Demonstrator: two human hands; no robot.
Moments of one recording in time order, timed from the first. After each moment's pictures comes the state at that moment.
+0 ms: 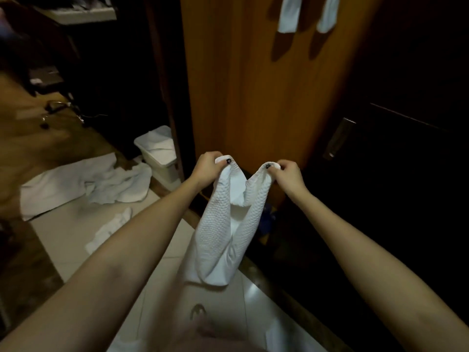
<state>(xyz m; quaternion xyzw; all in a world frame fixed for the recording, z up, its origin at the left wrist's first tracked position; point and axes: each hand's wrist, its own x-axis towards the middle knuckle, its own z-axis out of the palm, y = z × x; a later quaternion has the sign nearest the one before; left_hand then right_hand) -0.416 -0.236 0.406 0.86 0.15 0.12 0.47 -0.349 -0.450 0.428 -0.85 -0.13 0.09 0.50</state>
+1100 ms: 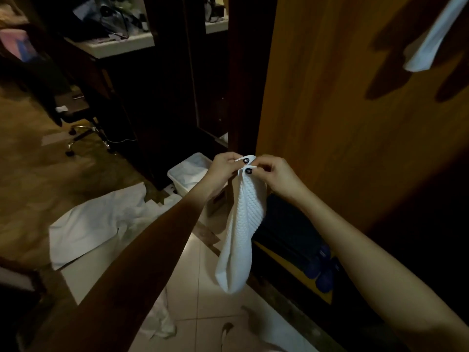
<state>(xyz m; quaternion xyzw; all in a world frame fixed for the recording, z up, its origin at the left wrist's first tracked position) -0.258 0.126 0.432 0.66 0.14 0.08 0.73 -0.220 -0.038 0.471 -0.80 -0.35 0.14 0.46</state>
